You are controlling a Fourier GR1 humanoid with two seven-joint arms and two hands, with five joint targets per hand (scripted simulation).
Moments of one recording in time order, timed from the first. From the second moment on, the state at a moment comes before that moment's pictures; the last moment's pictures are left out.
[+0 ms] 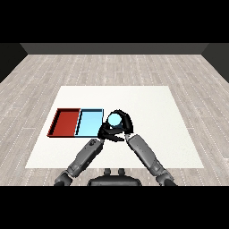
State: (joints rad) left arm -0.43 0.00 -0.50 -1.10 0.41 0.24 -0.36; right arm -0.47 0.00 0.44 -1.40 -0.10 -0.45 -0.11
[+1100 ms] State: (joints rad) left arm -0.52 0.01 -0.61 -0.95 0.69 0.41 -0.55; right arm -0.46 0.00 0.49 -1.40 -0.29 -0.48 -0.22
